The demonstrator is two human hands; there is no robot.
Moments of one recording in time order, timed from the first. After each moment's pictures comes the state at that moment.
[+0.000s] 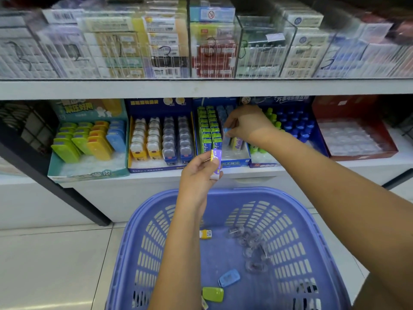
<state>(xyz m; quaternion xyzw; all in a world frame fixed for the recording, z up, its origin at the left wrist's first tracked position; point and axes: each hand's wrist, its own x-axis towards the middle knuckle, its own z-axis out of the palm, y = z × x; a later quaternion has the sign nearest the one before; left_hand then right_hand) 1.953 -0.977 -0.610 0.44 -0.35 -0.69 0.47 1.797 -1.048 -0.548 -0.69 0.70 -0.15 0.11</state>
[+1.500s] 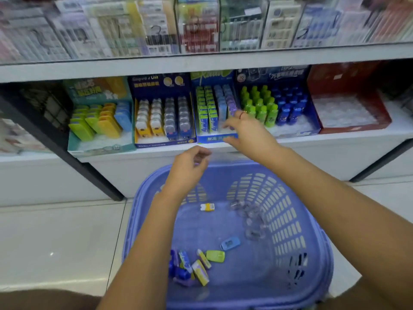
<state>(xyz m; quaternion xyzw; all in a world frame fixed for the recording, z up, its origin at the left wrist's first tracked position) 1.992 -0.957 -0.637 0.49 -0.72 -0.38 0.31 1.808 -0.963 -0.588 -0.73 0.65 -0.18 0.07</state>
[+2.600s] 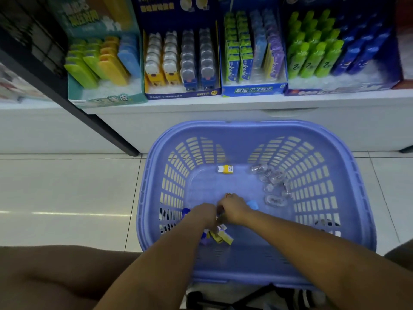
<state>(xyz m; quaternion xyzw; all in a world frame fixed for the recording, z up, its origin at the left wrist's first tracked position) 2.033 -0.869 -0.834 0.50 -0.71 -0.37 -0.34 1.910 -0.855 -0.837 -0.67 0.60 0.14 0.40</state>
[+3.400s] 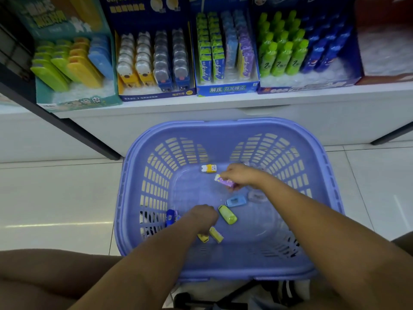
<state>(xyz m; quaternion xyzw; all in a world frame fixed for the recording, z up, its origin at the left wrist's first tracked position) 2.000 -0.857 -0.835 0.29 -0.86 -0.21 -0.37 1.837 -0.905 -0.778 -0.45 0.68 -0.04 0.58</state>
